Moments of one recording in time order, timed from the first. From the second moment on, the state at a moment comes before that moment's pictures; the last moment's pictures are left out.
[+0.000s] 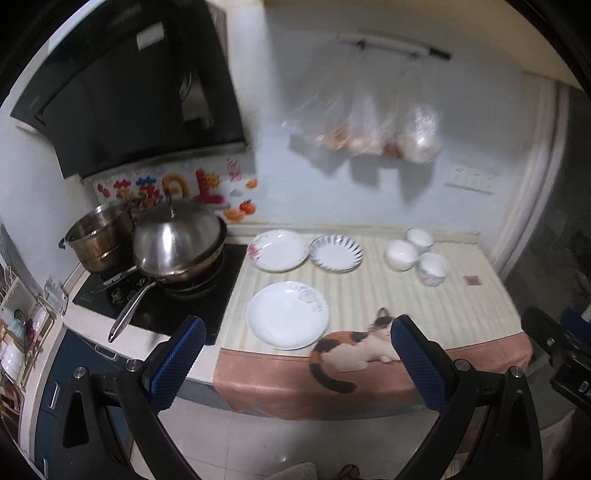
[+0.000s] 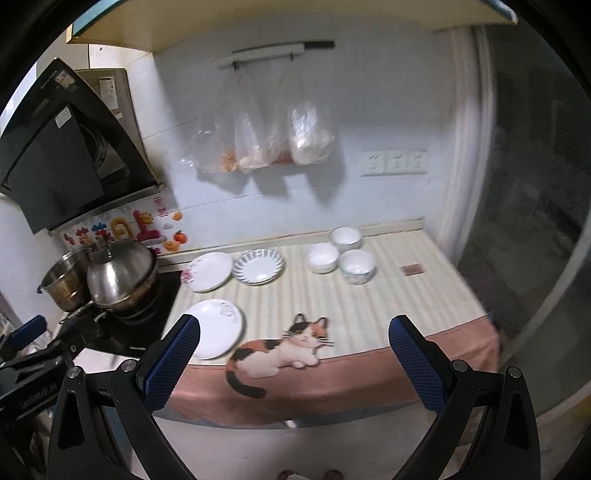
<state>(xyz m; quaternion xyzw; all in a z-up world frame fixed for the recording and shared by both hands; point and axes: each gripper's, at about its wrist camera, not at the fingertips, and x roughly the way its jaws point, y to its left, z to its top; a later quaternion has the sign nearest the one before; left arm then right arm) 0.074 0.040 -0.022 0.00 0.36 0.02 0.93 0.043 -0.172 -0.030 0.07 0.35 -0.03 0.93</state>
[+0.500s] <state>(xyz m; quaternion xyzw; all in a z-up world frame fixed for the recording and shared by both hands) 0.269 0.147 -0.250 -0.09 0.56 0.09 0.82 0.284 -0.121 -0.284 0.09 0.55 0.08 0.83</state>
